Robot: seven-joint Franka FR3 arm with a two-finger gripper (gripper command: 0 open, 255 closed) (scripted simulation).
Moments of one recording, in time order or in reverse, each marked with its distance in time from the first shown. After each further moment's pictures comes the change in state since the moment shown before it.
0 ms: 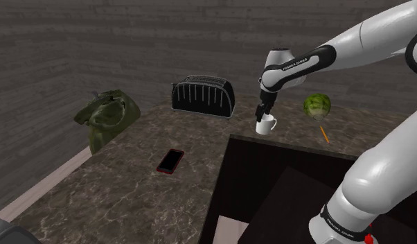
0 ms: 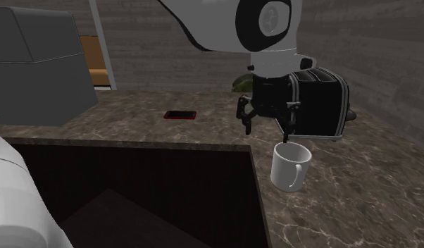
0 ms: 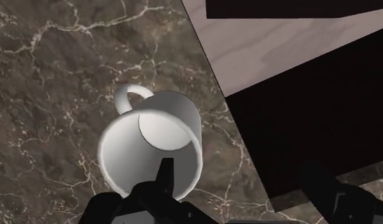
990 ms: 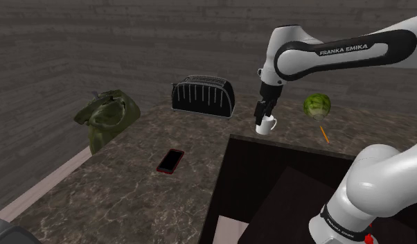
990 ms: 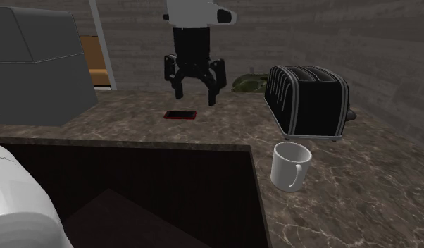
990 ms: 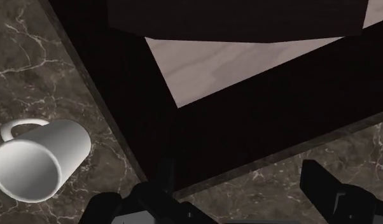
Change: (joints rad) arm 0.111 -0.411 0.201 -0.121 0.089 -0.332 0.235
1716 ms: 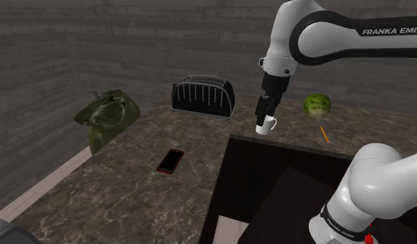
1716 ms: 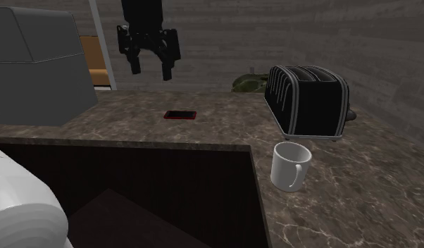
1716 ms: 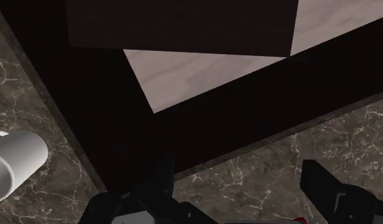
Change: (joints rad) arm 0.082 -0.141 0.117 0.060 0.111 -0.207 0.140
